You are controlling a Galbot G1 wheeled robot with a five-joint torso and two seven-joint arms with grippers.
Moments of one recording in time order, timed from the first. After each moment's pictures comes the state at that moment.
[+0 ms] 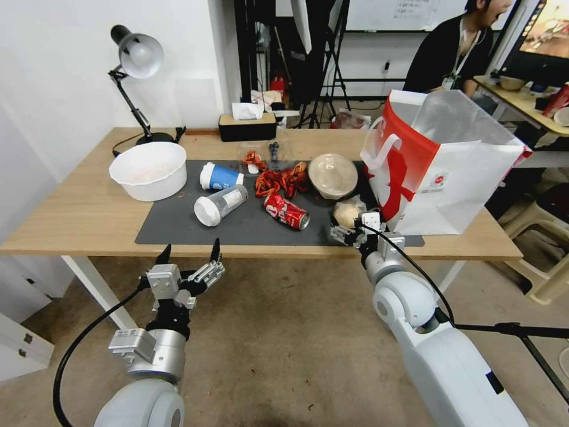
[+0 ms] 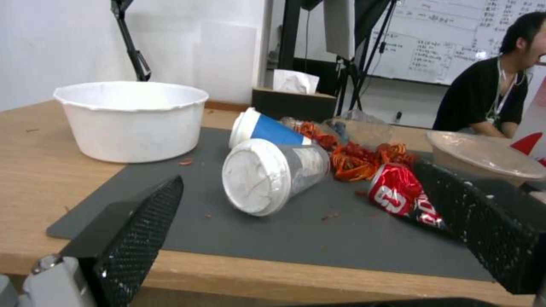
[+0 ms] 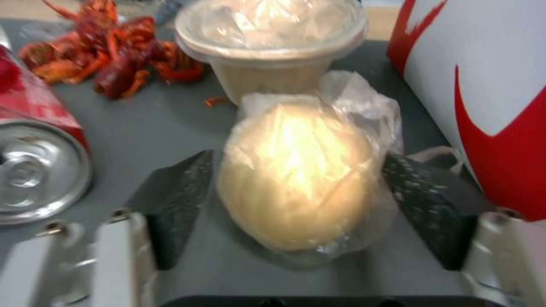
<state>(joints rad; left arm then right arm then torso) 1.70 -1.61 -0.53 -2.34 -0.16 0.11 0.02 -1.04 1.22 0.23 1.89 0.39 -0.49 0.31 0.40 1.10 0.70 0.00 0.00</state>
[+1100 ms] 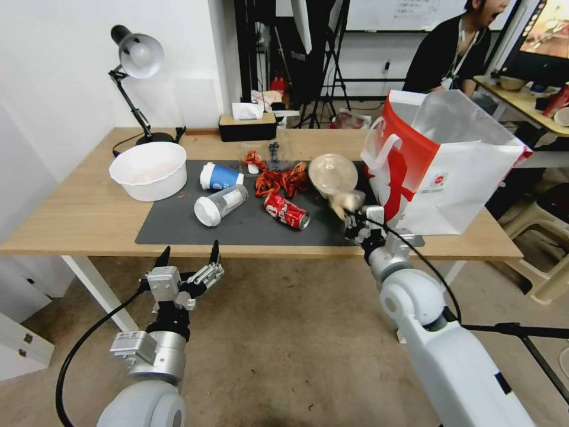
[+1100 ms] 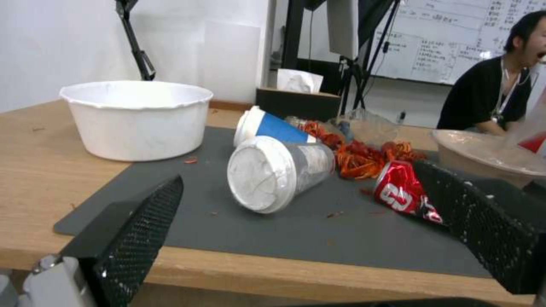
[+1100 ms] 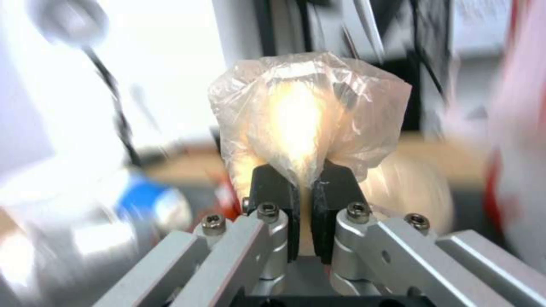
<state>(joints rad) 1.71 -1.61 -0.53 -2.33 -0.16 0.09 0.01 -1.07 1.17 0.34 2.02 0.58 -0.21 0.02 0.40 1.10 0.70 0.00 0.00</state>
